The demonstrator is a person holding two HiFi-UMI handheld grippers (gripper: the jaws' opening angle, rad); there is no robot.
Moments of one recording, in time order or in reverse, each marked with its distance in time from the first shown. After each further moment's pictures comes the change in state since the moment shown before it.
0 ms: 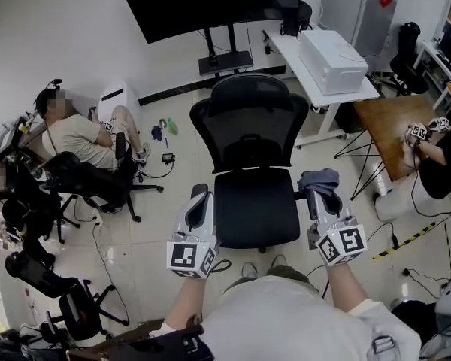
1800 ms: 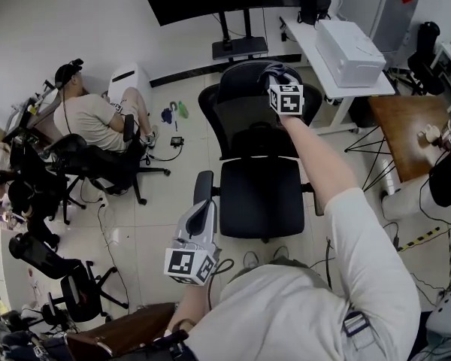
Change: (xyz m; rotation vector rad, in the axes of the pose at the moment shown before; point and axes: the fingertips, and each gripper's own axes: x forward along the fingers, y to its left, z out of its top) left arm -0.014 -0.004 -0.039 -0.076 0.058 0.047; right arm 0.370 -0.129 -0.192 -0.076 0.373 -0.065
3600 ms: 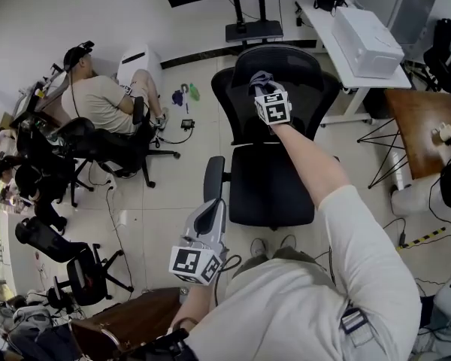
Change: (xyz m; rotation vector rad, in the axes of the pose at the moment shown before) left arm 0.010 0.002 -0.025 -0.051 0.069 0.012; right arm 0.053 0.078 -0.097 -0.082 0.096 0.156
